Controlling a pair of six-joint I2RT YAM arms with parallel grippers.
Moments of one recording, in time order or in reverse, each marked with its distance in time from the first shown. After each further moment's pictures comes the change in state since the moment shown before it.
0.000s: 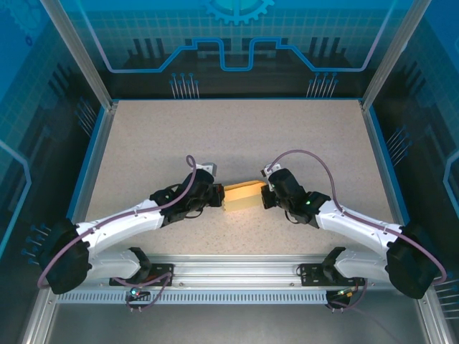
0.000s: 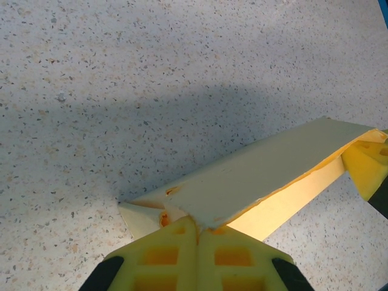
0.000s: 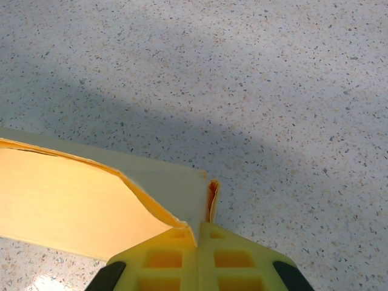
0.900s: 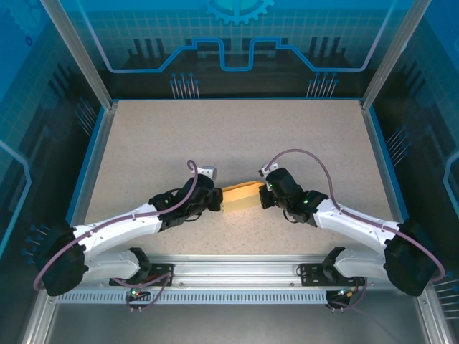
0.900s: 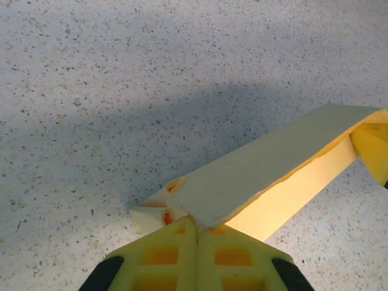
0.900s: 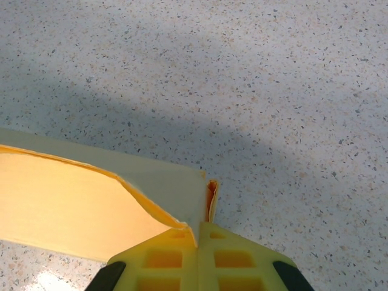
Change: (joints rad) left arm -0.041 -0.032 -0.036 -0.001 -0.076 0.053; right arm 0.011 0.025 0.020 -0.004 -0.002 0.000
